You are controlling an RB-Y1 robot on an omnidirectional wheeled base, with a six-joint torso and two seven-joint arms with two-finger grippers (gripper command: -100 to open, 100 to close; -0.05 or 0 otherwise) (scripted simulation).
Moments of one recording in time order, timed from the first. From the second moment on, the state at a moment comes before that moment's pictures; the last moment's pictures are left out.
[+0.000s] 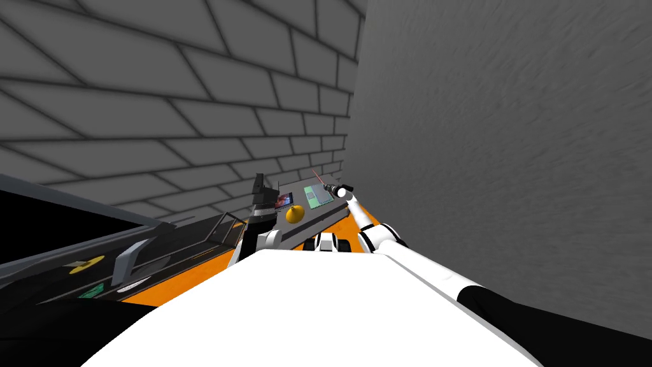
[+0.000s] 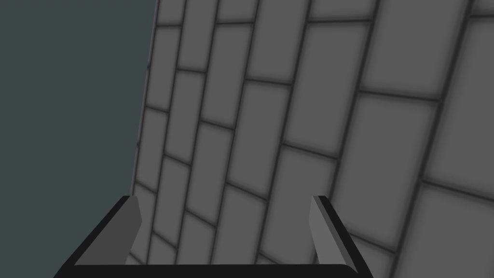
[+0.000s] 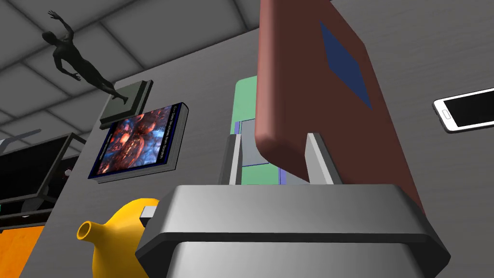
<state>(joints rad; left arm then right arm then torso) 0.51 -0.01 0.01 -2.34 -0.05 -0.36 0.05 -0.60 -0.06 0.14 -1.10 -0.93 0.50 -1.16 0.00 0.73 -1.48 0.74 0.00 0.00</state>
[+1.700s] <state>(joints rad) 0.51 -0.01 0.01 -2.34 -0.05 -0.36 0.05 -0.55 -0.10 0.23 -0.97 -0.75 0.37 -0.87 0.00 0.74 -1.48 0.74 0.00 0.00</state>
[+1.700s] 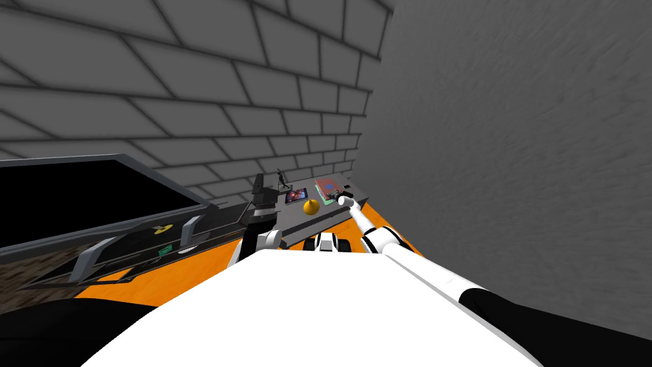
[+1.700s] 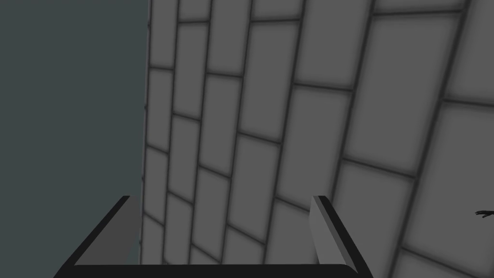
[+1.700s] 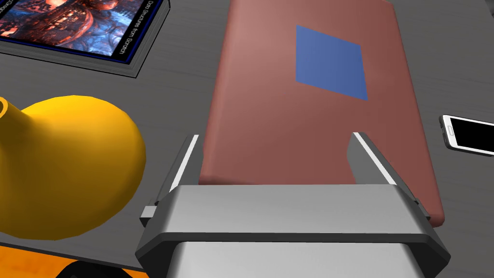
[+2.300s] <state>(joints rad) 0.51 -0.01 0.01 -2.34 -0.05 -0.36 0.05 -0.60 -0.13 0.22 -1.00 -0.74 0.45 -0.92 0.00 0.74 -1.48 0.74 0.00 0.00</state>
